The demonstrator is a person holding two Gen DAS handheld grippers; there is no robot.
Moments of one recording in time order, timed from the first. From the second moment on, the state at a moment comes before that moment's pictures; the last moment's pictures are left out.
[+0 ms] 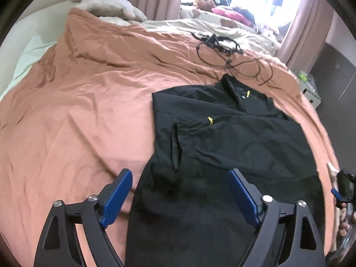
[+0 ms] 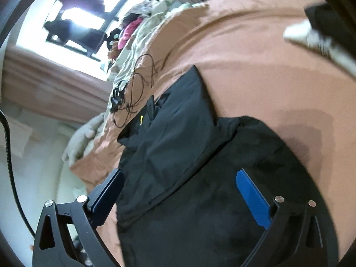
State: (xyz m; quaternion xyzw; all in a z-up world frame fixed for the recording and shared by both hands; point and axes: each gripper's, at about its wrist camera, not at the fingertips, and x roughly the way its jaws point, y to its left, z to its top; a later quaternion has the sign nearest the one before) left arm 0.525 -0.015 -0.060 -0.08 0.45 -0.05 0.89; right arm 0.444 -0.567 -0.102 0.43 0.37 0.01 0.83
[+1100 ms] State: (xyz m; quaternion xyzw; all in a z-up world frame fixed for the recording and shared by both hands) left arm 0.242 0.087 -0.025 -0.16 0.37 -0.07 0.91; right arm 0.179 -0.546 -0.035 0.27 0.34 0.02 0.90
